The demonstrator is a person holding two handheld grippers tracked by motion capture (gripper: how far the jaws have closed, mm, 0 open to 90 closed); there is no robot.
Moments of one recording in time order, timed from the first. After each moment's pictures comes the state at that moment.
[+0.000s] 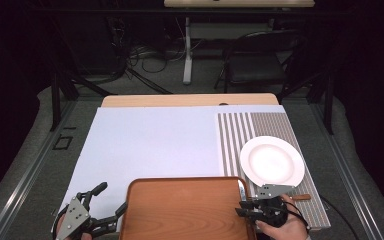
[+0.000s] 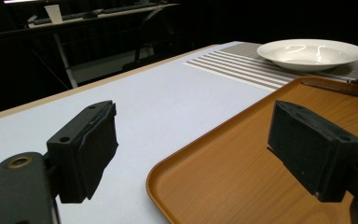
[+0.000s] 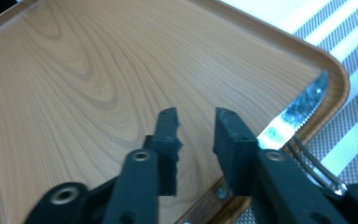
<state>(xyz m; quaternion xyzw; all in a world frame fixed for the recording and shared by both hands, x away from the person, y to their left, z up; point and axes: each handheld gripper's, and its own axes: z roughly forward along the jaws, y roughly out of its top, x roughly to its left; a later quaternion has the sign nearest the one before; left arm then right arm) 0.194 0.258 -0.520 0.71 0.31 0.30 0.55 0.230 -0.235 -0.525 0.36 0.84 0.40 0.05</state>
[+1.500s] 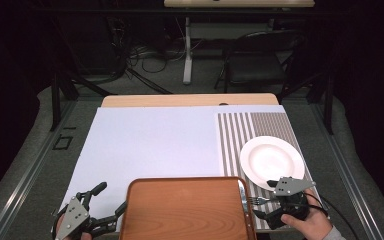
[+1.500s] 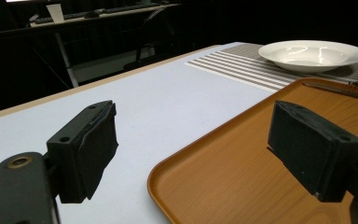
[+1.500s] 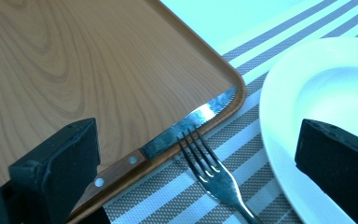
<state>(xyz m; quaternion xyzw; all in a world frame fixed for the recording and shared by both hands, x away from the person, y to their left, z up) 0.194 0.258 -0.520 0.71 0.31 0.30 0.55 0.240 -0.279 -0.503 0.28 0.87 0.38 0.15</state>
